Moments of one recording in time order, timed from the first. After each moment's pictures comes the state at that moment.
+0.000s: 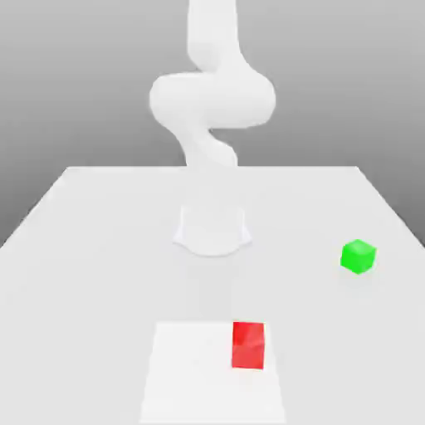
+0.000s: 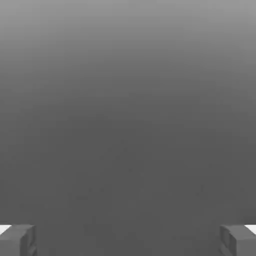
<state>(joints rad) 0.02 -0.72 -0.01 -2.35 0.03 2.35 0.80</state>
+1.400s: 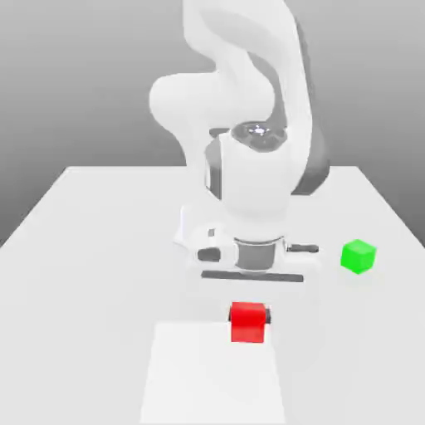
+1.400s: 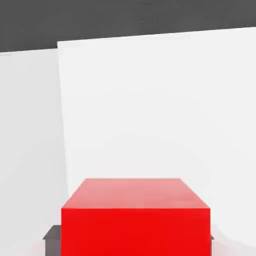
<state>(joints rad) 0.17 0.00 0.07 -2.78 0.05 2.78 0.97</state>
